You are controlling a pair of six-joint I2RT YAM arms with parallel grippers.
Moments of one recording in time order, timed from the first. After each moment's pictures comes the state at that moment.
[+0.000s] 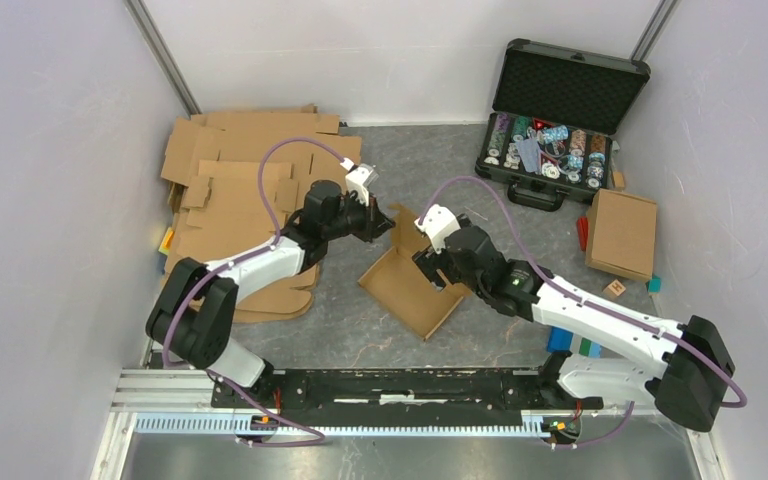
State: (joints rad) left arm -0.51 1.53 0.84 0.31 0.43 -0.25; right arm 0.90 1.14 0.79 -0.25 0.34 -0.08
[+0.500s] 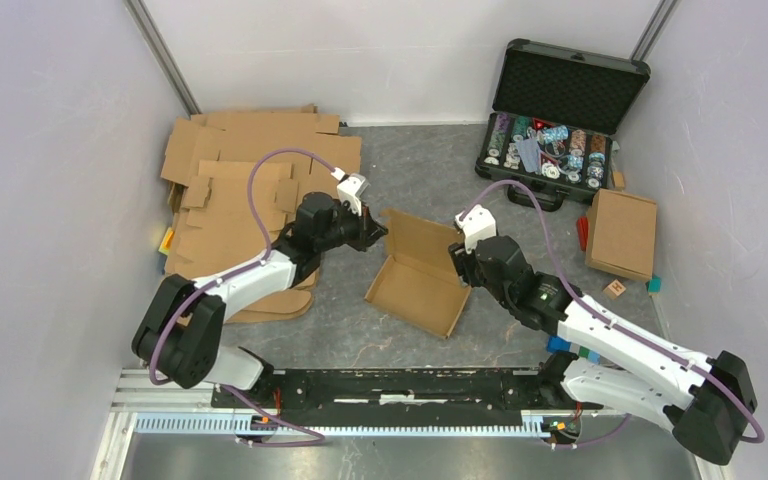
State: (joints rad) left arm -0.52 1.43 0.73 0.33 0.37 -0.25; right arm 0.83 0.95 0.66 -0.27 0.40 0.07
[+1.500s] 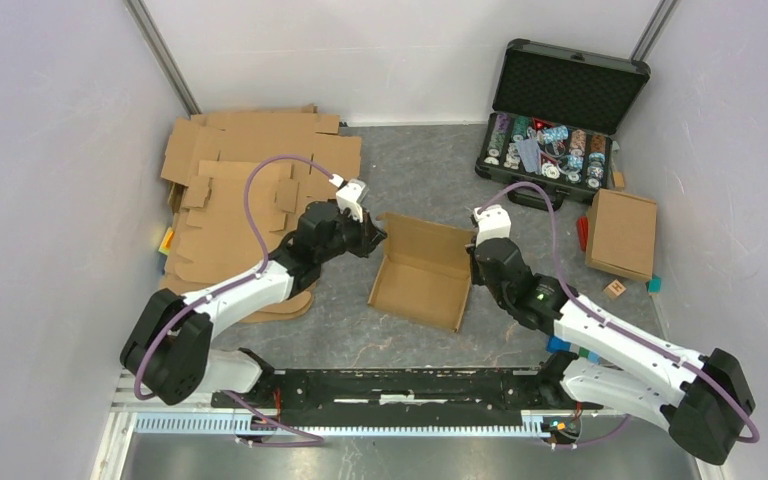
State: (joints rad) left arm -0.59 1.34 0.69 0.29 0.23 -0.27; right arm 0.80 0.96 0.61 -0.26 0.52 0.27
